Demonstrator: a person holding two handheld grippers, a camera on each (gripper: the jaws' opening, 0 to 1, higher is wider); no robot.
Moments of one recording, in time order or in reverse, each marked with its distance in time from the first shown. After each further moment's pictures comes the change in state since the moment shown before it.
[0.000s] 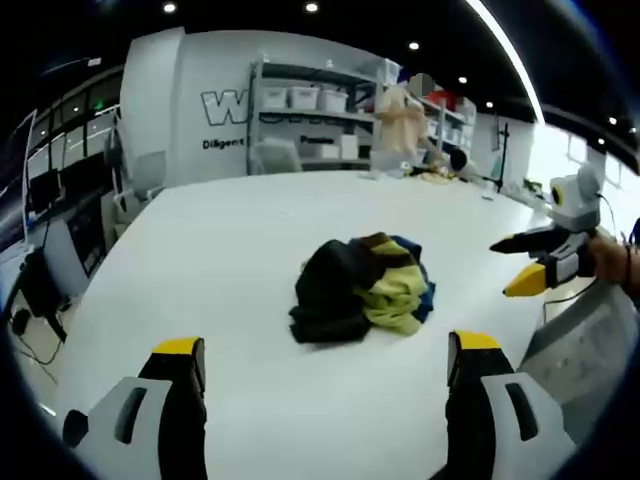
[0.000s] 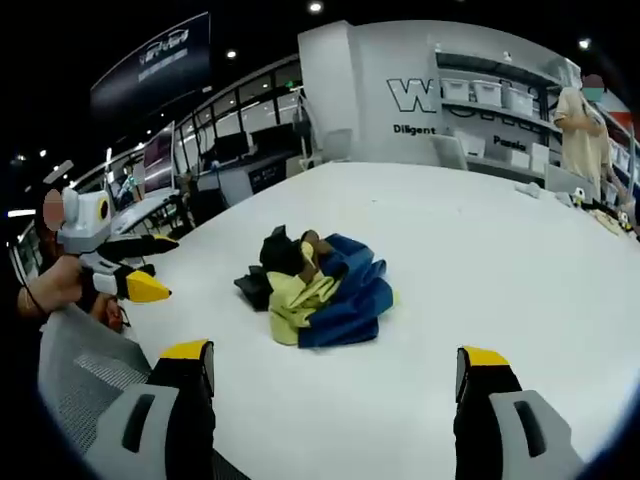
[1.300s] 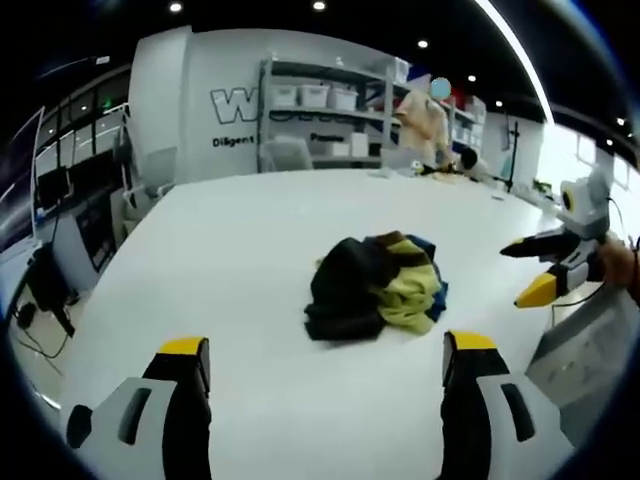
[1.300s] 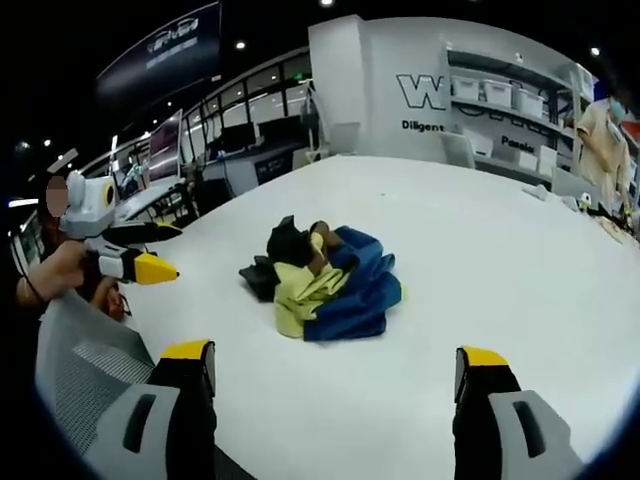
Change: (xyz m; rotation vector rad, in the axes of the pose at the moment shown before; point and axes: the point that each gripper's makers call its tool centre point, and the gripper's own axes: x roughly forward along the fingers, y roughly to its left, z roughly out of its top) left arm -0.003 0.016 -0.002 -0.031 0.013 0.052; right arm 0.002 0.005 -0.005 -0.033 0.031 0.010
